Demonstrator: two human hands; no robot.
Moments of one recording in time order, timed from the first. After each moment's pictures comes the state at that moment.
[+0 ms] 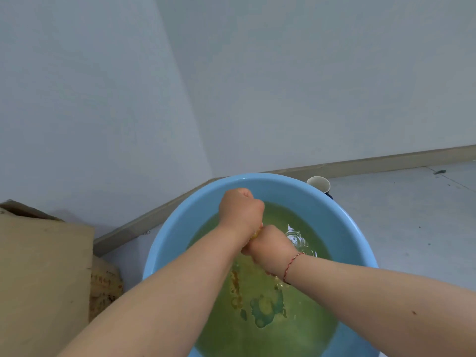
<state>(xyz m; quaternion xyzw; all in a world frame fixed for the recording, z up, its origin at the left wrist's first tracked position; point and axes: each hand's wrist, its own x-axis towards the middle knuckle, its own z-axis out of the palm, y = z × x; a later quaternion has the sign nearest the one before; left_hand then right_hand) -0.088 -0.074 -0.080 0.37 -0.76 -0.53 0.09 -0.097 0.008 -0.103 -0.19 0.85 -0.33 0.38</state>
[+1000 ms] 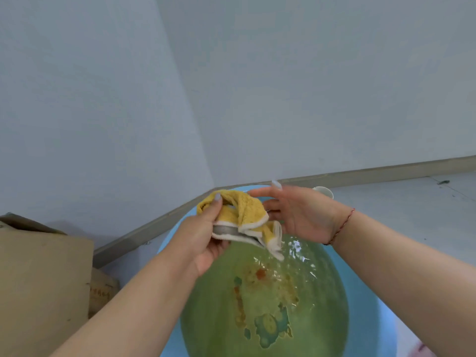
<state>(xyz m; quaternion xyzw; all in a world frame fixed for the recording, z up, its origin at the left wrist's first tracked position) -0.049 -0.118 -0.056 0.40 -0.46 -0.79 0.08 -0.178 0.028 -0.055 -0.19 0.51 -0.61 0.57</state>
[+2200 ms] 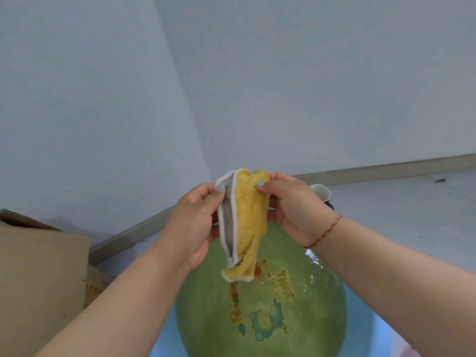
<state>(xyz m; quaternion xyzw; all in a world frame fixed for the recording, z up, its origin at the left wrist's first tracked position) -0.042 -0.108 -0.030 0.30 -0.59 -0.74 0.13 -0.146 0.009 -0.039 -0.10 0.57 -0.72 0.38</state>
